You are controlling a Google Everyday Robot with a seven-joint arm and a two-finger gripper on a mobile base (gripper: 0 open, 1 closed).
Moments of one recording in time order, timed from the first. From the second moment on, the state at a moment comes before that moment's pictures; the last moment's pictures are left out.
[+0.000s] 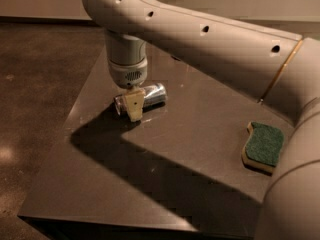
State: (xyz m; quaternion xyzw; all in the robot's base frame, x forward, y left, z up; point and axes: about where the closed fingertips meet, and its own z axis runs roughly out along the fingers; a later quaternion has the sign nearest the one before) arm 0.551 0.073 0.839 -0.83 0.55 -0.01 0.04
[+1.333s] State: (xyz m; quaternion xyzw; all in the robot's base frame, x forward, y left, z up) arm 0.589 0.039 0.898 -0.76 0.62 0.14 0.16
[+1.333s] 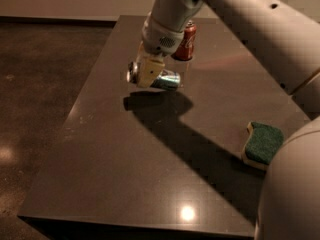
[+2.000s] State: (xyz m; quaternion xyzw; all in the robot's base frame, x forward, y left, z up) arm 0.611 0.013 0.932 -0.67 0.64 0.27 0.27
